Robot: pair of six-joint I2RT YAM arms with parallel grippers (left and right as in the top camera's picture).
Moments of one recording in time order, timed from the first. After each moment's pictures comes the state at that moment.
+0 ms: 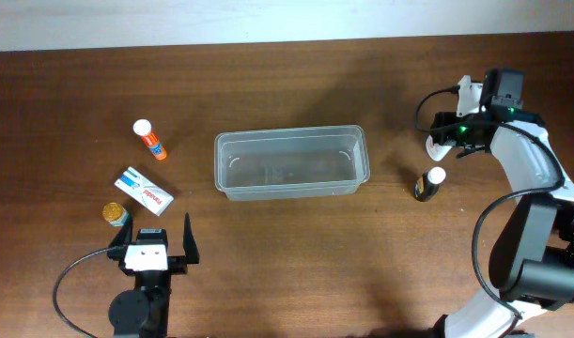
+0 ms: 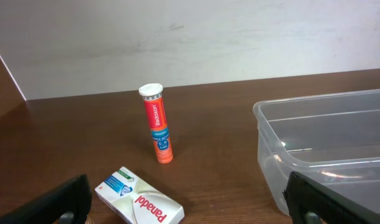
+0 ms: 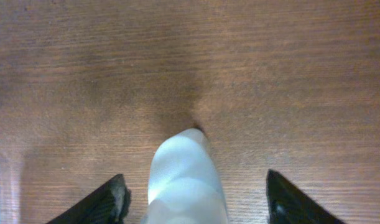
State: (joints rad) left arm 0.00 0.01 0.01 -0.08 -0.03 0.08; right arm -0.25 1.88 1.36 -0.58 -0.18 -0.14
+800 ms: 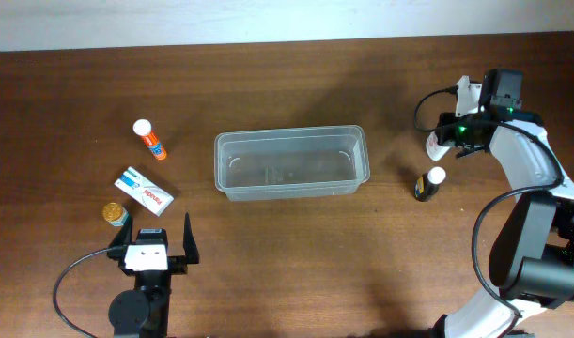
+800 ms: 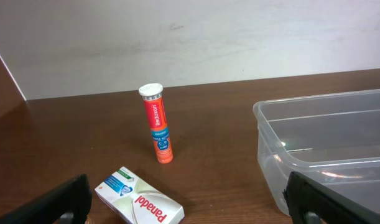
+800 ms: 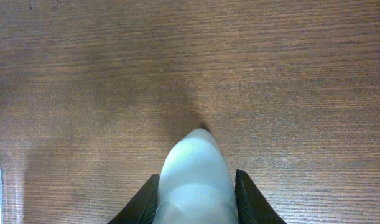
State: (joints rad) left arm 0.00 0.01 0.01 -0.08 -0.03 0.08; right arm -0.25 1.88 1.36 -0.59 -0.19 -0.14
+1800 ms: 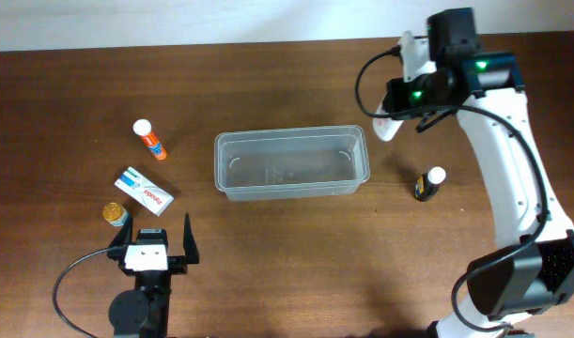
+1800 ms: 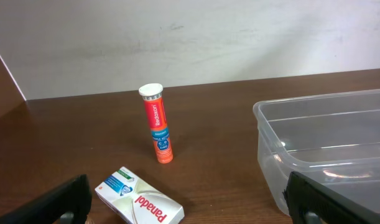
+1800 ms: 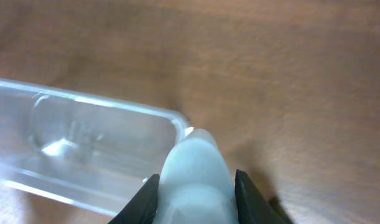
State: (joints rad) left arm 0.00 0.01 0.01 -0.08 -0.03 0.08; right arm 0.10 1.81 1.85 -1.16 -0.20 -0.02
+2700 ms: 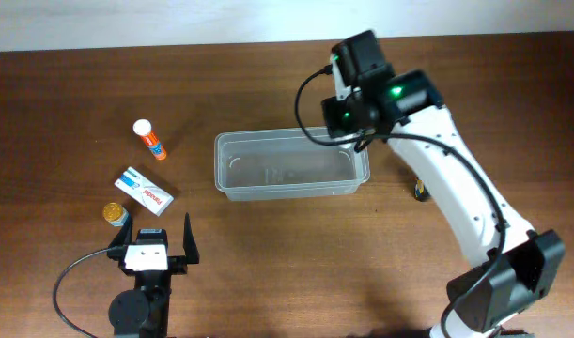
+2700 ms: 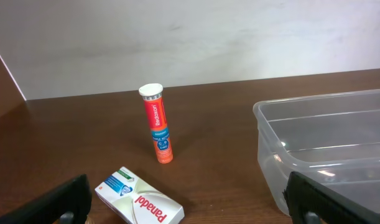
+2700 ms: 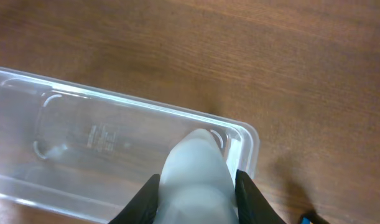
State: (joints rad) left arm 0.00 0.01 0.01 -0.08 -0.03 0.09; right arm 0.41 1.81 1.79 -1.05 0.07 0.14
